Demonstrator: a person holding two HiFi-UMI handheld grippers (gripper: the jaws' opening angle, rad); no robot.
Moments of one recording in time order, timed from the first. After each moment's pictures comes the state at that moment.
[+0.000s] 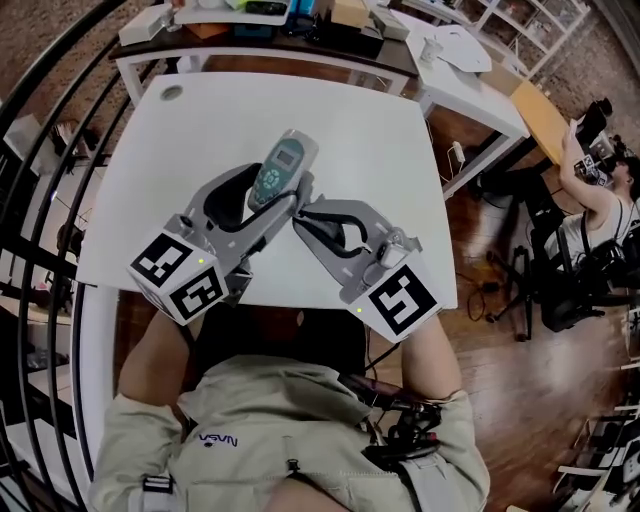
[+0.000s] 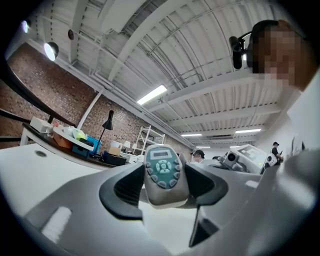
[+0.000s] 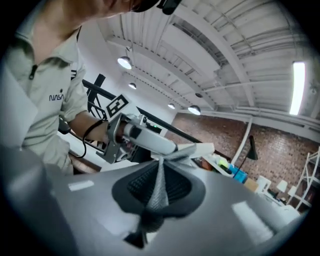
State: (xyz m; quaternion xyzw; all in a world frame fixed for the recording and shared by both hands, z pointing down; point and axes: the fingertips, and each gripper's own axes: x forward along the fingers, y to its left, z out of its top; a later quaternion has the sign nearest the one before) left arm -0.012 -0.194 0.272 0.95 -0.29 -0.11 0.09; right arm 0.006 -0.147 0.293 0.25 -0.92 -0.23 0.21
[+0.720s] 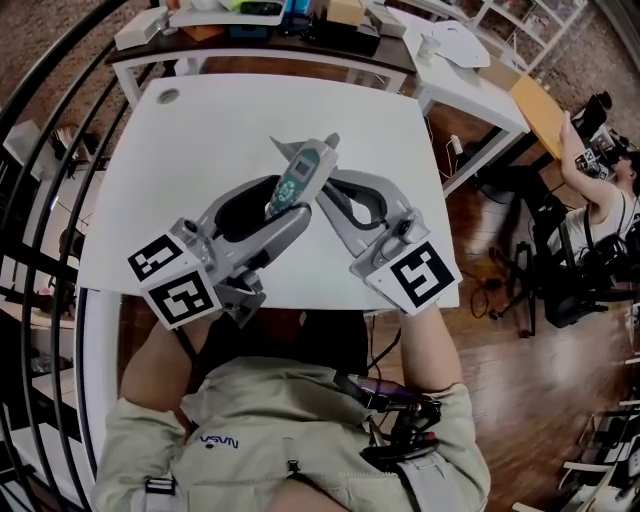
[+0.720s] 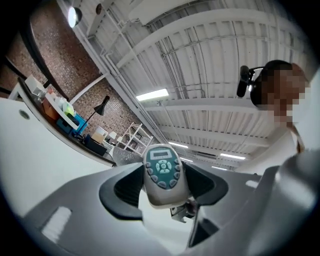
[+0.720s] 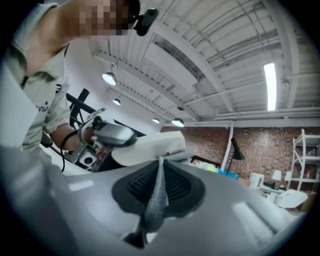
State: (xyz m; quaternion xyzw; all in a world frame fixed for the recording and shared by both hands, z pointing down) left arm 0.008 -0.172 0.256 0.95 -0.19 -0.16 0.20; right arm 0.029 -0.178 0.247 0.31 -0.92 -0.22 0.04
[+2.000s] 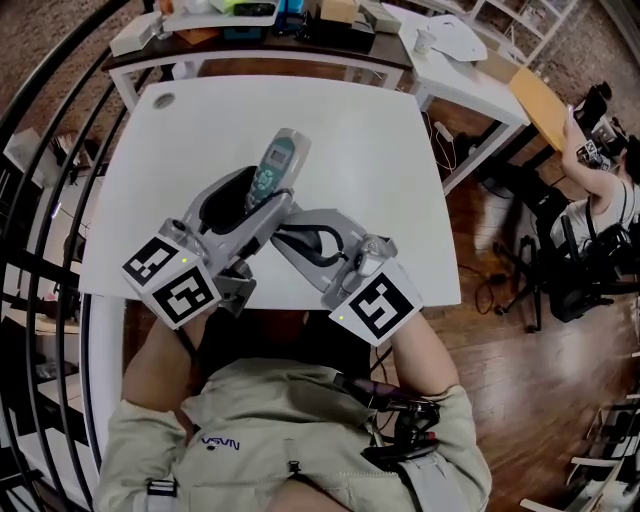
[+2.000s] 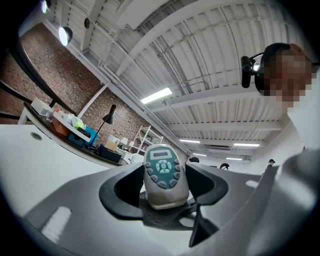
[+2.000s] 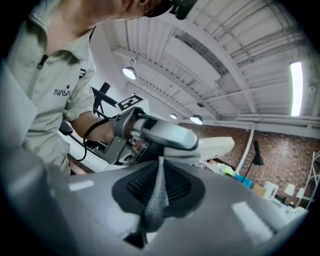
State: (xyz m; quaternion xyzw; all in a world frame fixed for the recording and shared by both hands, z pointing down) left arm -0.006 -0.194 0.264 0.94 -0.27 -0.14 0.16; right arm -0.011 -0.140 0.308 0.23 -0.93 -0.24 0.16
